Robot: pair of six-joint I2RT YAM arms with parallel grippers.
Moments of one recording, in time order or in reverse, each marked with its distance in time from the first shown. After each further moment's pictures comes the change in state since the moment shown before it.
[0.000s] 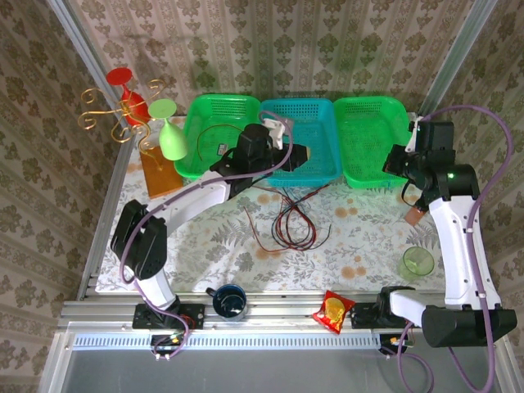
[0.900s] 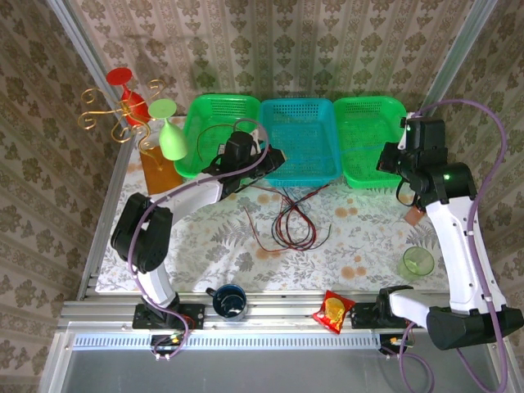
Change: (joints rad) left arm 0.128 0.038 -0.158 0.073 -0.023 -0.363; right arm 0.105 0.000 0.044 -0.011 0.137 -0.004
